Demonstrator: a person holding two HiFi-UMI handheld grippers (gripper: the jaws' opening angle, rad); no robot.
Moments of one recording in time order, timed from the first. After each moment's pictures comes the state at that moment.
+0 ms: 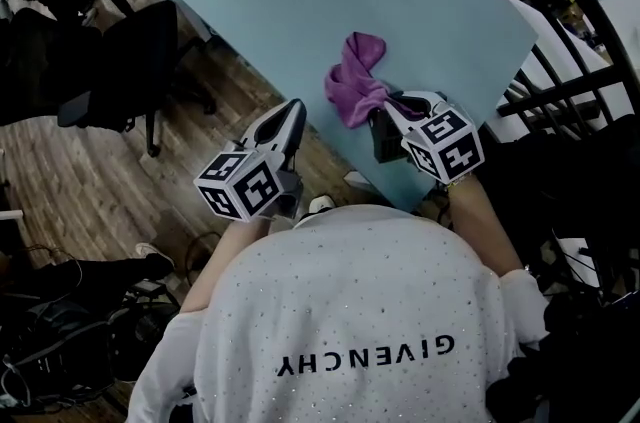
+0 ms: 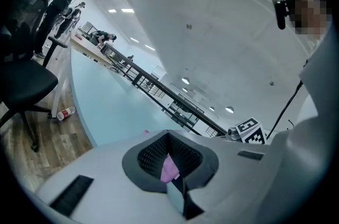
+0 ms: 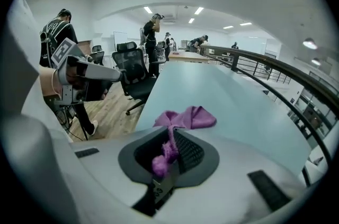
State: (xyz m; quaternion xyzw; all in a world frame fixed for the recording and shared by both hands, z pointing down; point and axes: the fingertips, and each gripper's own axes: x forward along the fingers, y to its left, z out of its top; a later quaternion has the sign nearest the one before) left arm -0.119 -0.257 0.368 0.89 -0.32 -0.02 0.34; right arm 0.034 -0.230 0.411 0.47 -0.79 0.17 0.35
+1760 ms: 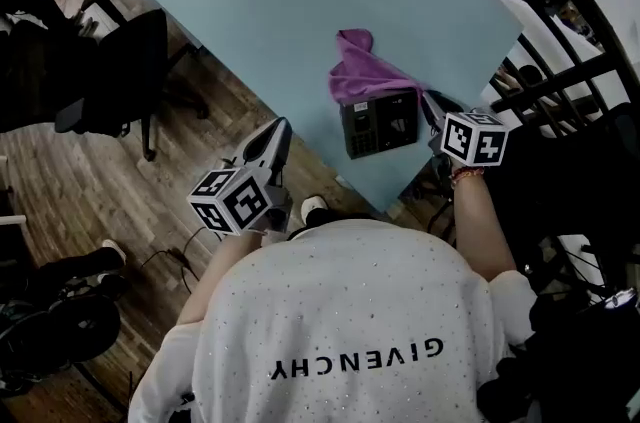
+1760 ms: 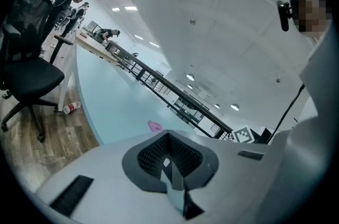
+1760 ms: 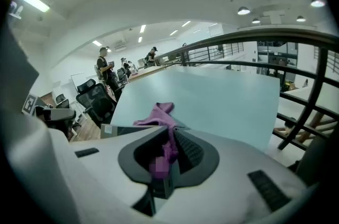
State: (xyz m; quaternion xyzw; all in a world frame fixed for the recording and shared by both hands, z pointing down) left arm -0.098 -0.214 0.383 0.87 -0.34 0.00 0.35; right arm 0.183 -0.196 0.427 0.63 -0.70 0.31 0.16
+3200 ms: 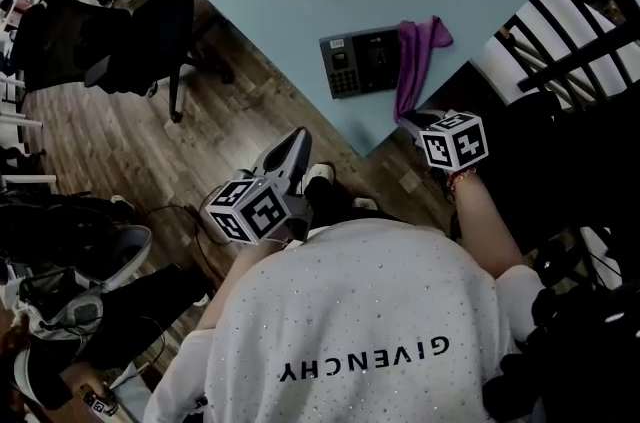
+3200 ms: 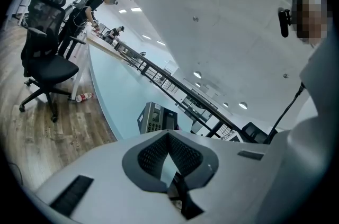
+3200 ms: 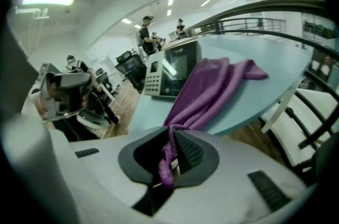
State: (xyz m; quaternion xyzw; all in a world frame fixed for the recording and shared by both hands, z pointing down) left arm -0.051 -0.051 0.388 0.85 -0.38 0.02 0.37; right arm 0.135 -0.044 0.505 0.43 -0.79 0.36 0.26
